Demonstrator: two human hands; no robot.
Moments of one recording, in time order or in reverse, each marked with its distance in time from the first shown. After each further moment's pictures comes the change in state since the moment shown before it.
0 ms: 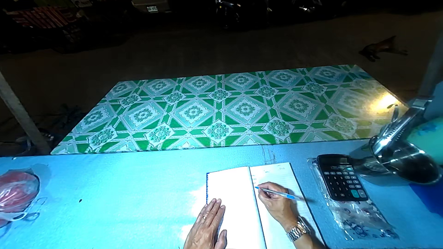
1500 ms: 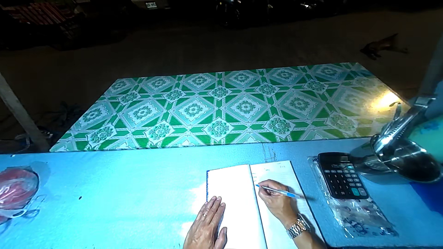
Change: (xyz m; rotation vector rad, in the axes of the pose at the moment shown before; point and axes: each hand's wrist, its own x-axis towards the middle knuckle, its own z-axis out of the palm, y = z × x) left_hand 0.000 0.000 0.001 0.015 0.020 0.006; right_hand 0.002 -0.009 -0.005 -0.062 -0.039 0.064
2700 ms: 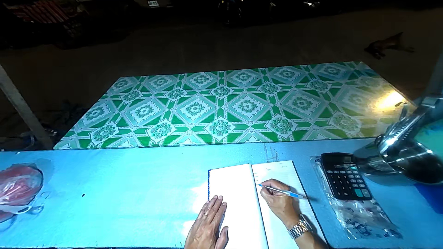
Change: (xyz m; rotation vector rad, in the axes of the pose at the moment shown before) left_hand 0.000 0.001 -0.002 0.009 0.003 -0.001; right_hand 0.000 0.006 0.005 0.011 0.061 -0.033
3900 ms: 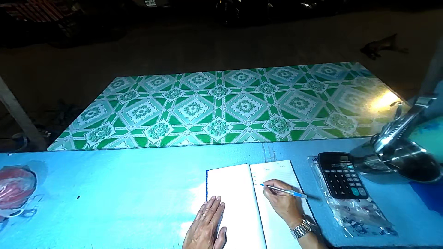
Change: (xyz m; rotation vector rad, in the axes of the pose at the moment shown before) left_hand 0.000 -0.001 0.001 -0.006 0.000 0.001; right_hand 0.001 0.000 -0.013 0.090 -0.006 0.036
